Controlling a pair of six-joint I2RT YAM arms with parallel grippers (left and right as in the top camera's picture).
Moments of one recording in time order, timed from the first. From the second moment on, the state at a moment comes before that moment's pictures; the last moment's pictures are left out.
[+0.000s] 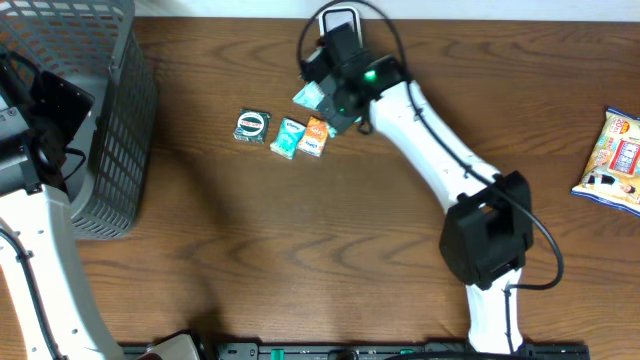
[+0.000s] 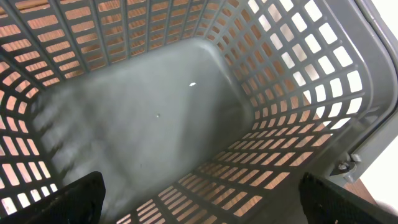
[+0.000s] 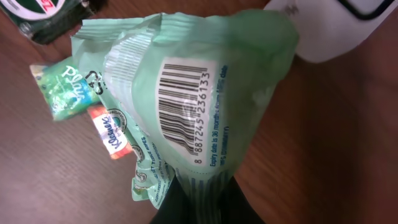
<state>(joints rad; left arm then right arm) 0.42 1.38 1.52 -0.91 -0.11 -0.62 0.56 2.15 1.96 -0.91 0.10 -0.28</state>
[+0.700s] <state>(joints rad) 0.42 1.38 1.52 -0.91 -0.11 -0.62 0.57 1.97 1.96 -1.08 0.09 -0.28</state>
